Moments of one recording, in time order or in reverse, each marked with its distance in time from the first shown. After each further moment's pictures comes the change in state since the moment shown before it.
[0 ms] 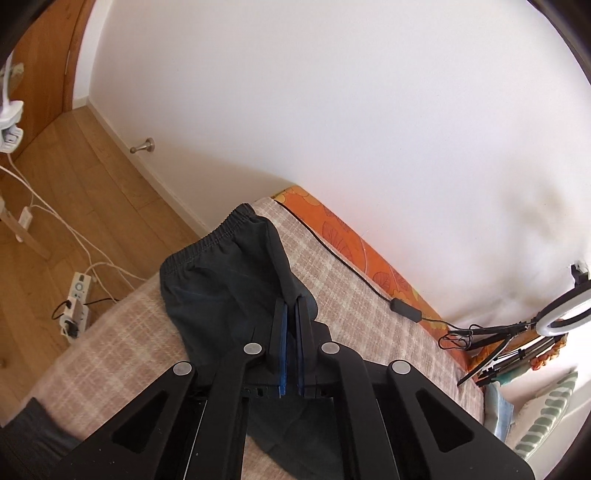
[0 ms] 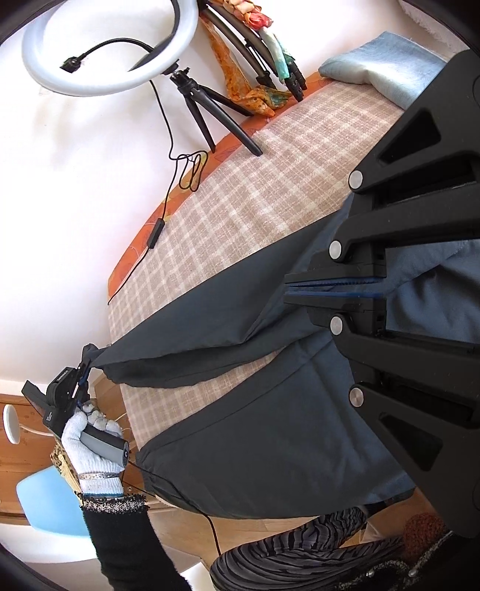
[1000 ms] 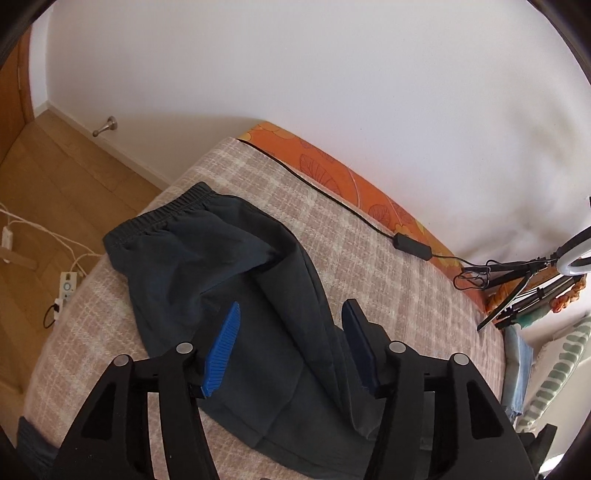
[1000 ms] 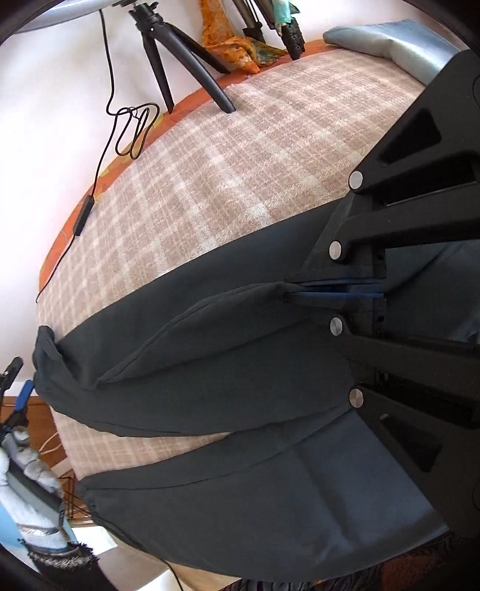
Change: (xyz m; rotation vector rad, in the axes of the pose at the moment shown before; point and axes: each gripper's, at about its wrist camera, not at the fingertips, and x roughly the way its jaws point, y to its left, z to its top) left arm 0.067 -0.034 -0.029 0.163 0.224 0.017; right arm 0.121 -0.038 -0.018 -0.012 0.180 0.063
